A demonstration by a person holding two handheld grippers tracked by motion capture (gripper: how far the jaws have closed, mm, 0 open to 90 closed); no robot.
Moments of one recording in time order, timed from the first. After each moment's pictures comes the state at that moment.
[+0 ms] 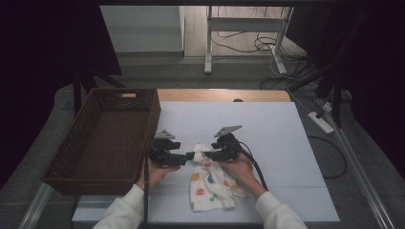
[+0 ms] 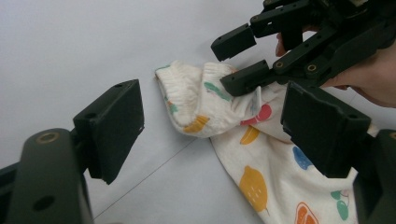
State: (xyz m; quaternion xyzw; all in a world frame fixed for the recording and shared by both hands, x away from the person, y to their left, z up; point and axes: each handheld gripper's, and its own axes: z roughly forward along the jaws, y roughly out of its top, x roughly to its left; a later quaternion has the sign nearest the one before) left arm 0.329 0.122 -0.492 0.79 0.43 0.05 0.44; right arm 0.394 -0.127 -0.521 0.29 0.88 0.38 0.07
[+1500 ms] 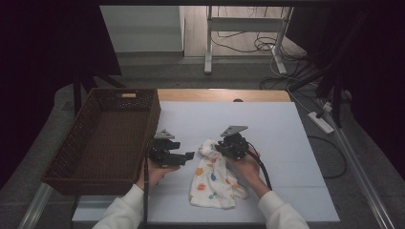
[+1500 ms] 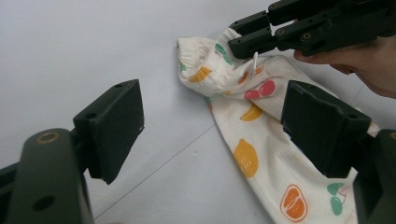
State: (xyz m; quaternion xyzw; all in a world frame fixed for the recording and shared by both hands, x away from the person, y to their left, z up) left arm 0.329 0.123 -0.493 0.79 0.43 0.05 0.44; right arm 0.394 -0.146 -0.514 0.30 0.87 0.36 0.15
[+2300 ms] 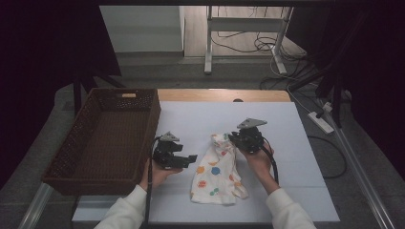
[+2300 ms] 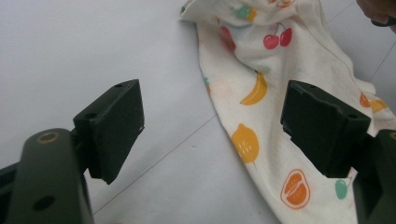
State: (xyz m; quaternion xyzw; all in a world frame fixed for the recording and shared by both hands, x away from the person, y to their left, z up) left arm 0.330 0.113 -0.500 0.80 0.42 0.05 0.42; right arm 0.402 -0.189 -0.488 0.34 0.83 0.39 0.20
